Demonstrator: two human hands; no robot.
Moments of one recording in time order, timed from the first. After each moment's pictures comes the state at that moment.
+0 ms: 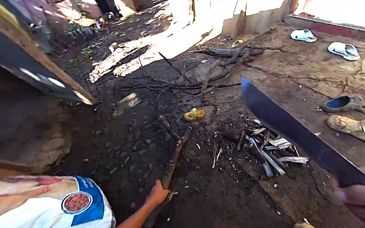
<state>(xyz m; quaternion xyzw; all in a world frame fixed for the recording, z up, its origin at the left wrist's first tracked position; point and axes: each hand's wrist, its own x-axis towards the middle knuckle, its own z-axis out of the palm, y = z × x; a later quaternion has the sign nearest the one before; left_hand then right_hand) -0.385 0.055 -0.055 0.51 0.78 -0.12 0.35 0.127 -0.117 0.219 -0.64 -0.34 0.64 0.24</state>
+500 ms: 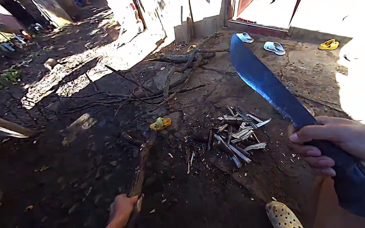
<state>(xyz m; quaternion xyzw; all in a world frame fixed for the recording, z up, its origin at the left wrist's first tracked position) -0.350 0.075 0.004 0.52 0.82 -0.02 0.26 0.161 -0.118 0.232 -0.56 -0.21 0.67 0.43</state>
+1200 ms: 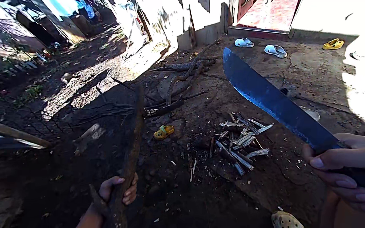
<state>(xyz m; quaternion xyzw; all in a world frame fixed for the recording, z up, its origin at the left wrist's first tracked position) -0.355 0.150 0.086 0.36 0.28 0.11 0.88 0.185 -0.146 0.229 -0.50 -0.27 0.72 0.40</state>
